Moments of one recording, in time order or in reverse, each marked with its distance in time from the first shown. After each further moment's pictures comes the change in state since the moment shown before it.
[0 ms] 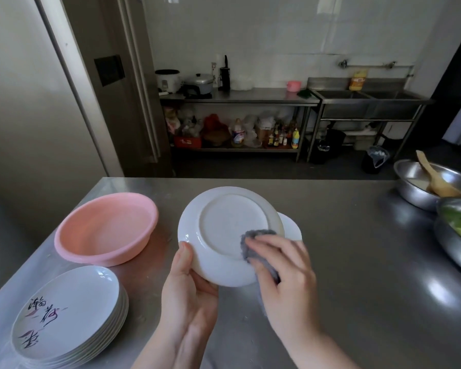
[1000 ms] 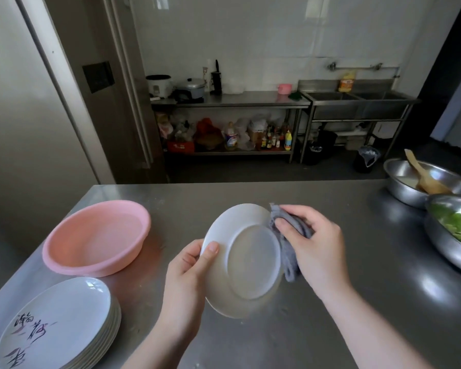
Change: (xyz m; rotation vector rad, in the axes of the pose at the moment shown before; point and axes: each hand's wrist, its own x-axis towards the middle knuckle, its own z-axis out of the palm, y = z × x) left_hand 0.014 -0.002 -0.011 0.811 -0.412 0.353; right_hand 0.056 0.031 -0.034 0.298 -0.046 0.459
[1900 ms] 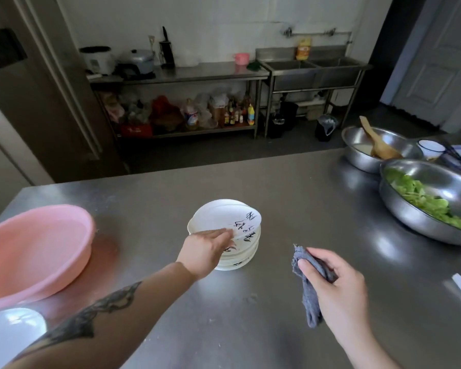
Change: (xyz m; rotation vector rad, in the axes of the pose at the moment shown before) left_hand 0.130 -0.133 0.053 1.144 -0.489 0.865; right_hand -0.049 0.090 -0.073 -0.116 0.252 0.300
